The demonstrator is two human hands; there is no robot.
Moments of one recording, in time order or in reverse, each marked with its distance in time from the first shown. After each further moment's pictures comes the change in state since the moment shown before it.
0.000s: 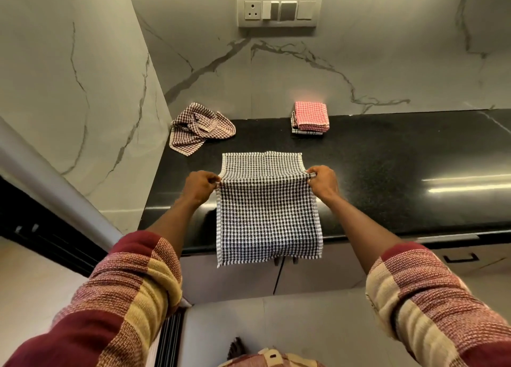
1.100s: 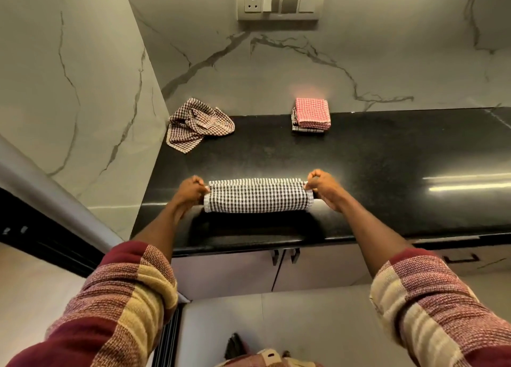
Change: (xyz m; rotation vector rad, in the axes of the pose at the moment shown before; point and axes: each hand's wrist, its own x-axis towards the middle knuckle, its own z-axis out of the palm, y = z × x) left_hand -0.002 -0.017 0.006 -0.611 -0.092 -0.428; right_hand 0.002 0.014 -0.004 0.625 -0.381 0.261
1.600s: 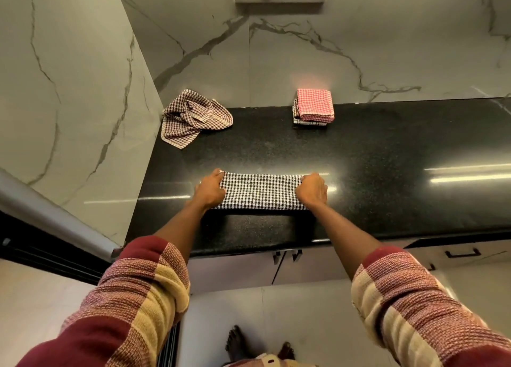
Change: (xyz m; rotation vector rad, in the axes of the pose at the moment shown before) left_hand 0.030 -0.001 0.043 0.900 -0.131 0.253; right_hand 0.026 0.016 0.050 -0.842 0.373 0.002
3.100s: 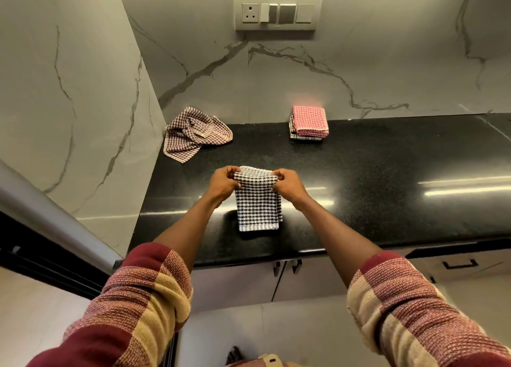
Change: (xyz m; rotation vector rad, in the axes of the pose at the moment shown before) left_hand 0.003 0.050 -0.024 -0.812 0.107 -0.014; right_hand -0.009 -0.058 -0.015 0.614 -0.199 -0.183
